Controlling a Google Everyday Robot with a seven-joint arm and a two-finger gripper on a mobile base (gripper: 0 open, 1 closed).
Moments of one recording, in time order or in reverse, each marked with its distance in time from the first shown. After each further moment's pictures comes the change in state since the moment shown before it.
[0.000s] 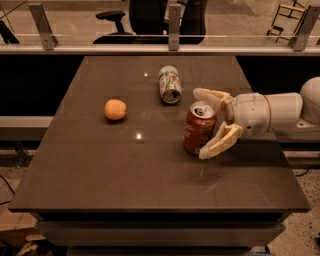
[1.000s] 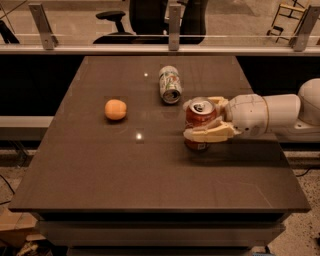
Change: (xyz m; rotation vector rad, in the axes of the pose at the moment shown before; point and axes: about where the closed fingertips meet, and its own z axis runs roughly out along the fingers) arm 0.001 -0.001 0.004 0.004 -0.001 -0.025
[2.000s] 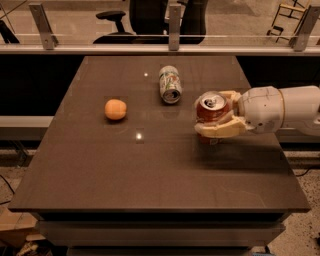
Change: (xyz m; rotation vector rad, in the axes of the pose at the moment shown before) arm -0.014 -0.002 -0.026 0.069 0.078 -0.049
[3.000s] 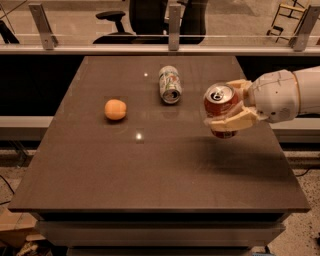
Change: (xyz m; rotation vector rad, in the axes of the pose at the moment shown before) arm -0.017 -0.002 -0.021 0.033 0.176 -0.049
